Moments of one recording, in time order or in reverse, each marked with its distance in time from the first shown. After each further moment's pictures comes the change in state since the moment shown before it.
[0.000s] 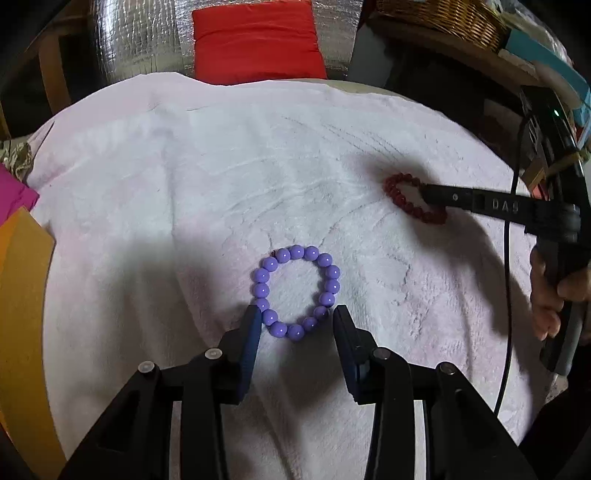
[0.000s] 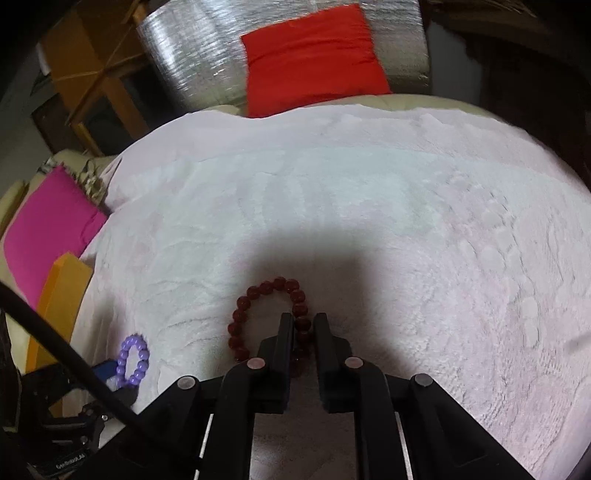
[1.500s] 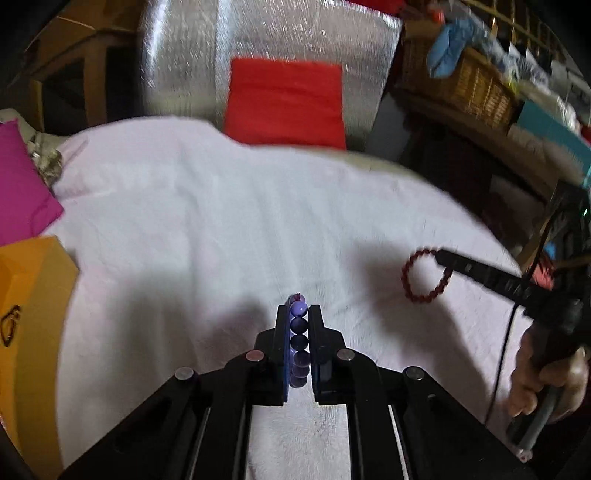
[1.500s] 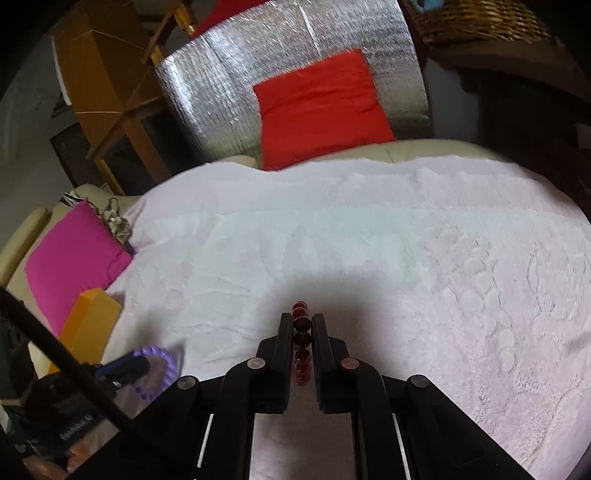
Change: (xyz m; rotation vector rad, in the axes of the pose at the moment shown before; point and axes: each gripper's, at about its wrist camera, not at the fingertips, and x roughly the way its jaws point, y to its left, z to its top) left arm -0.053 -0.001 0.032 -0.135 -0.262 0.020; right arm -0.055 0.001 0.011 0.041 -0.191 0.090
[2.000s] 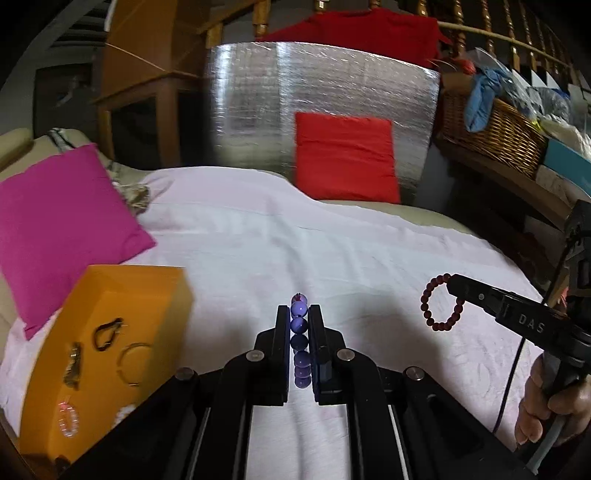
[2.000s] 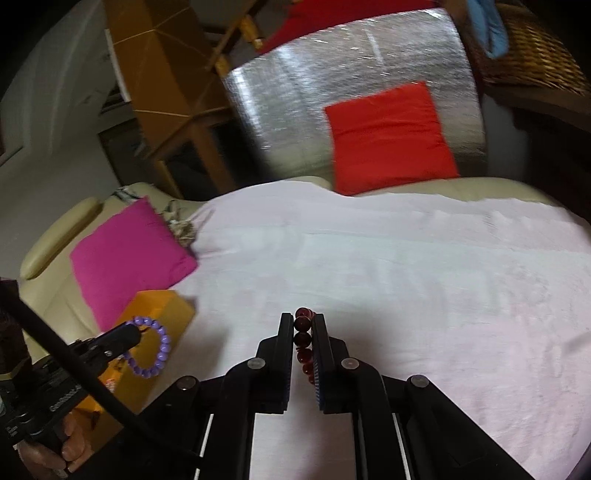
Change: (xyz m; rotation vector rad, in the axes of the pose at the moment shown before) left arm -0.092 0.054 -0.005 -0.042 -0.159 0.218; right arm -0.024 0.108 -0.007 -0.106 -0.068 0.163
